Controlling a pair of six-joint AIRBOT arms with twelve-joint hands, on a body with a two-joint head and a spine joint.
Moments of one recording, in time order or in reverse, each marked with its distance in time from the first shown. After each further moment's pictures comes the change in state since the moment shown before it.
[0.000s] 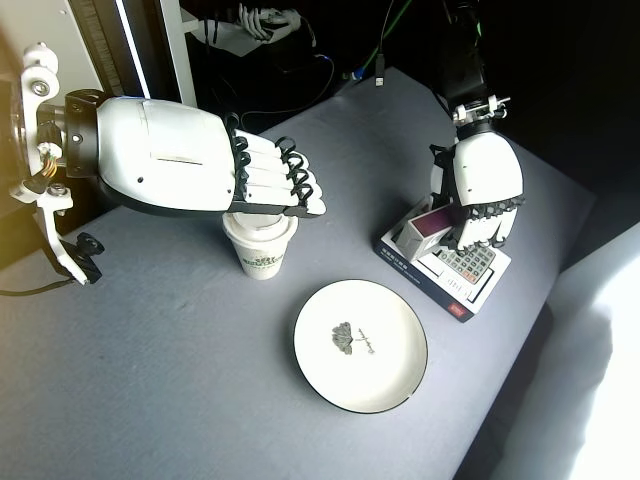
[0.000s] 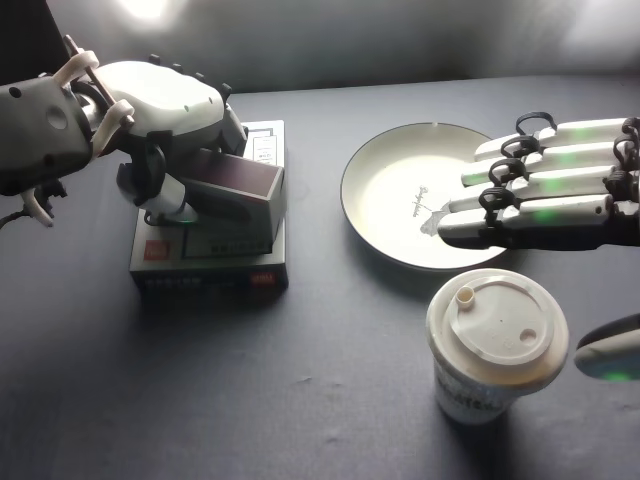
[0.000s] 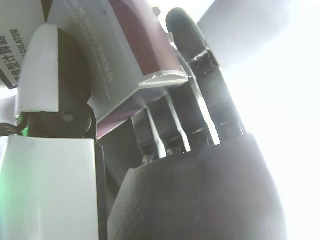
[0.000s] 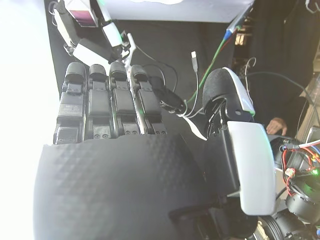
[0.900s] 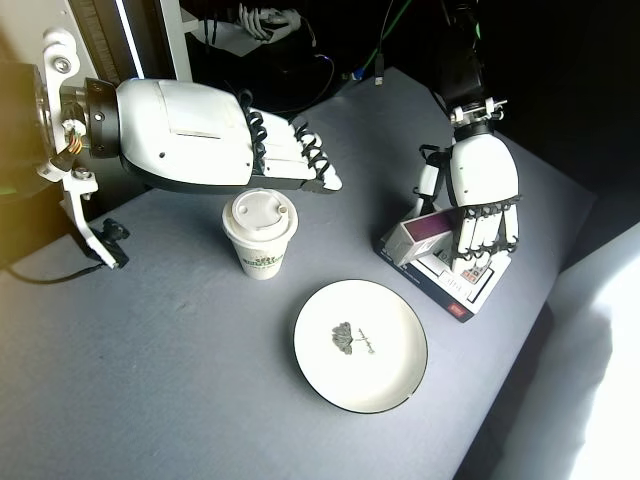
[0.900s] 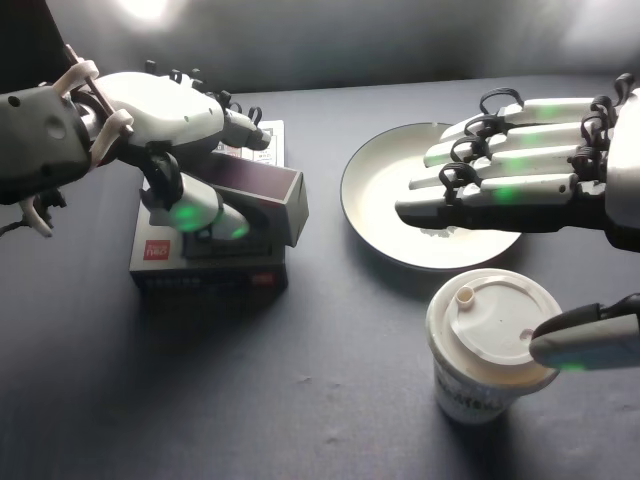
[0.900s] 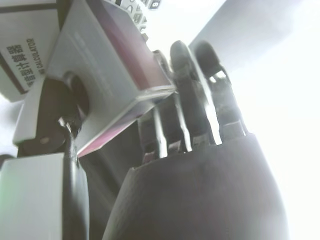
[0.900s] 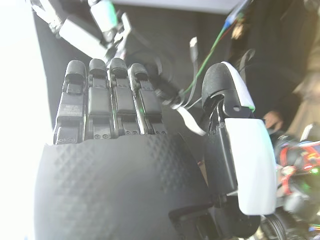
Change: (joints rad) left arm 0.011 0.014 -0.021 -0.006 0.009 -0.011; right arm 0.003 -0.026 -0.046 0.213 -0.016 -0.148
